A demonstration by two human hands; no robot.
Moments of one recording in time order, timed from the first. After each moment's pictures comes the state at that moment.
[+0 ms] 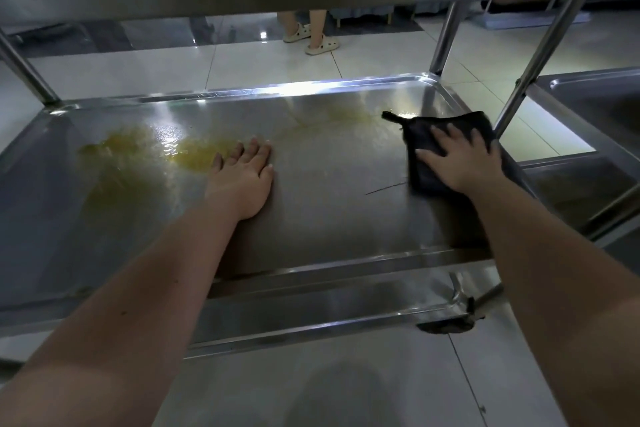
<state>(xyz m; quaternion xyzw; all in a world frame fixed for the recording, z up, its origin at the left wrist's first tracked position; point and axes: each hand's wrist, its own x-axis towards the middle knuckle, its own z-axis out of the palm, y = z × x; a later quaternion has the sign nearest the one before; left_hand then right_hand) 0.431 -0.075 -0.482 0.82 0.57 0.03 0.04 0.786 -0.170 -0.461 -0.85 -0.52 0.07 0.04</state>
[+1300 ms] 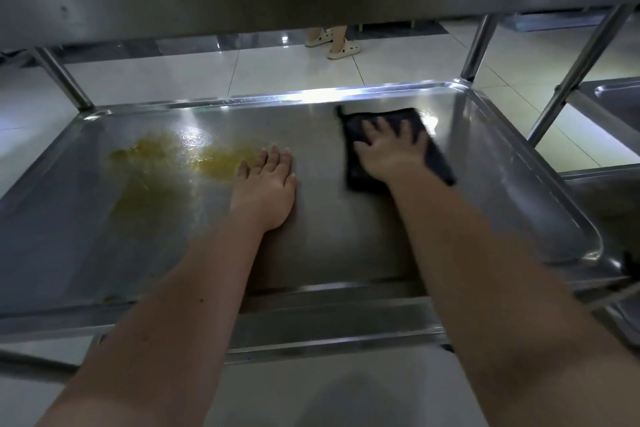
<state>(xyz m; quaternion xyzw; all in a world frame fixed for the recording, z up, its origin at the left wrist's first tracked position) 0.437 -0.079 -0.477 0.82 0.57 0.04 0.04 0.663 -0.078 -0.457 -0.81 -0.58 0.09 0.03</state>
